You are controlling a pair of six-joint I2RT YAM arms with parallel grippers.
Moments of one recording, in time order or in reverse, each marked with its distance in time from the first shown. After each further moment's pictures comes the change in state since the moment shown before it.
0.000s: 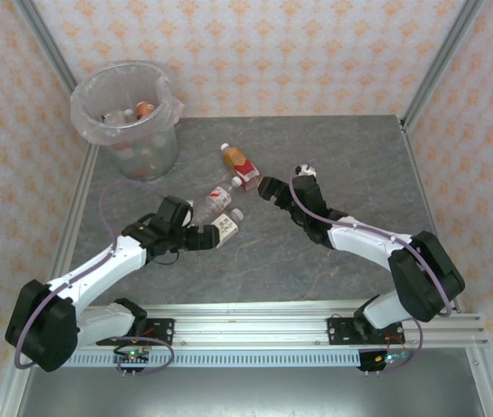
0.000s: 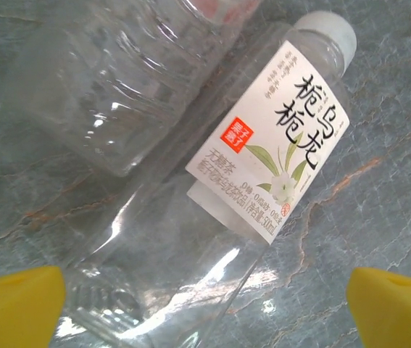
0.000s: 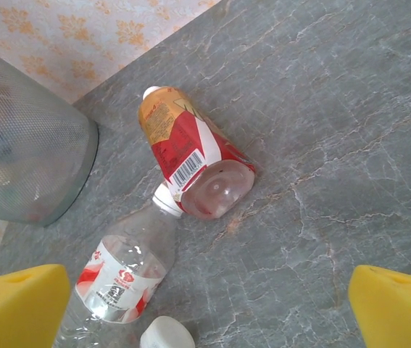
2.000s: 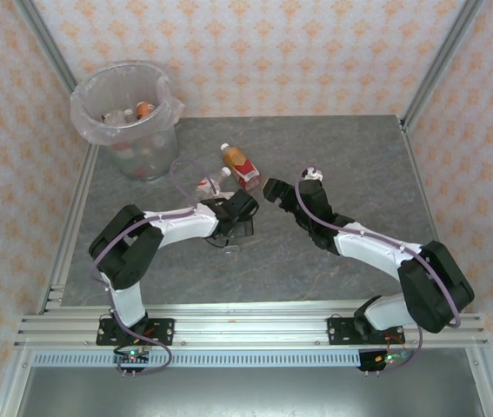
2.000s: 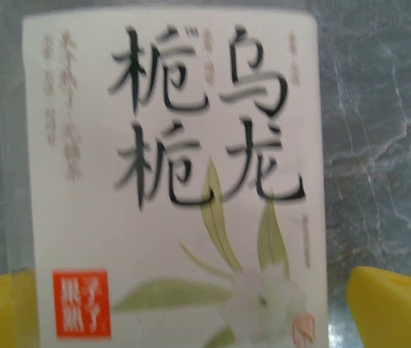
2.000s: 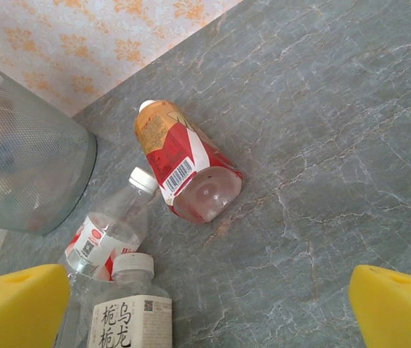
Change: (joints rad) left arm -0.239 0.660 0.452 -0.030 -0.395 -0.280; right arm 0.000 -0.082 -0.061 -0.001 0.045 -0.002
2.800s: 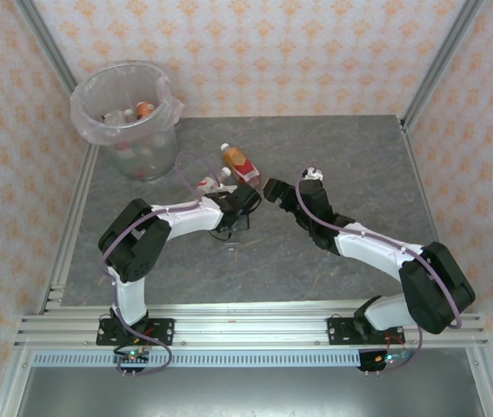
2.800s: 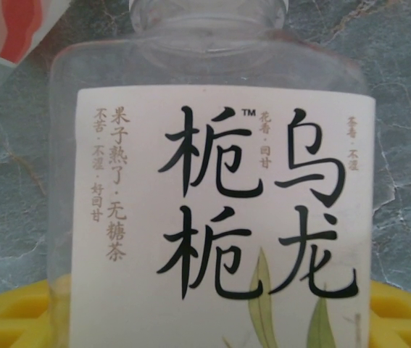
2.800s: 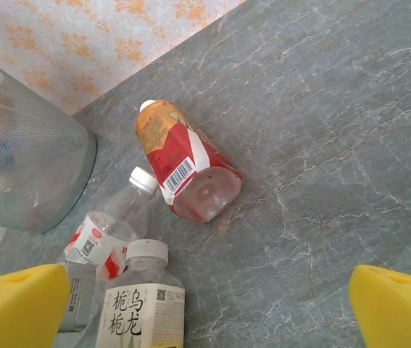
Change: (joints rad) left arm 0.020 0.065 0.072 -0.001 -0.018 0.055; right arm 0.000 -0.007 0.000 -0.007 0.002 -0.013
